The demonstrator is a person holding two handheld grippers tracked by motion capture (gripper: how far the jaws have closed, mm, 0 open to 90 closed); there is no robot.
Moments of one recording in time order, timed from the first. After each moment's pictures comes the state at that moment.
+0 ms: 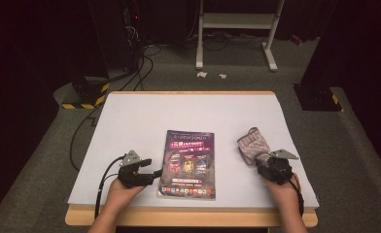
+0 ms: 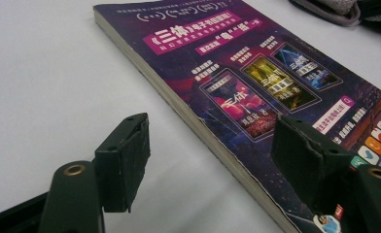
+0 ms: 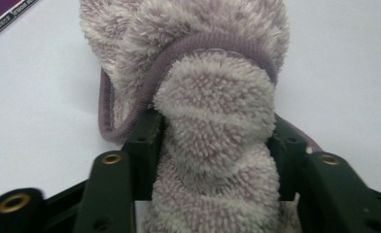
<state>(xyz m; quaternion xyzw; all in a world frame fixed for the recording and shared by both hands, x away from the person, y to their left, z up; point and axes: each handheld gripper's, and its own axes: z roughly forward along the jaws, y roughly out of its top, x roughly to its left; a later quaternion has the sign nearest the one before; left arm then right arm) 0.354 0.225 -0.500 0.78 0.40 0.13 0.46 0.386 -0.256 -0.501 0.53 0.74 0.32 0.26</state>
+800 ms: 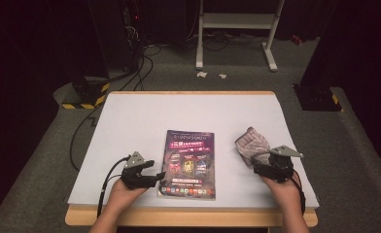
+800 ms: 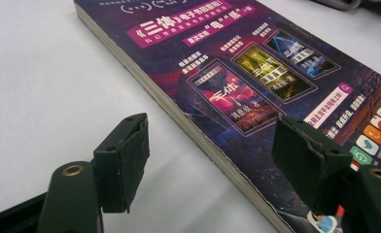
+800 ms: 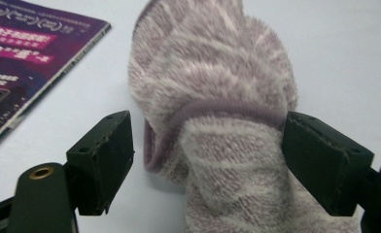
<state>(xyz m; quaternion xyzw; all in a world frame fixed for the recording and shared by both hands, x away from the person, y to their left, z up) 0.352 0.216 -0.502 0.80 0.39 0.13 0.45 0.378 -0.248 -0.469 0.51 0.74 0.36 0.25</state>
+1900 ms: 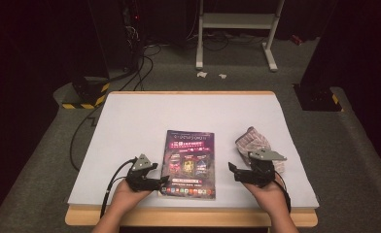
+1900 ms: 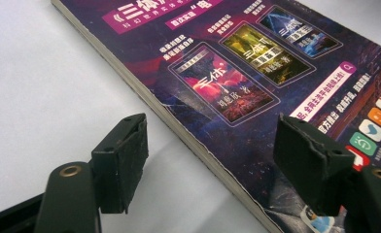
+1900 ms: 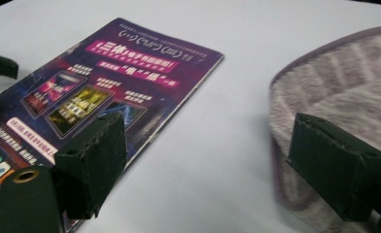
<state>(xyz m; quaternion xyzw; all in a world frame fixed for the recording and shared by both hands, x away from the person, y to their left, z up) 0.350 0.200 -0.507 0.82 0.37 0.13 0.41 0.356 -0.191 -0.452 0.43 0.77 0.43 0.20</state>
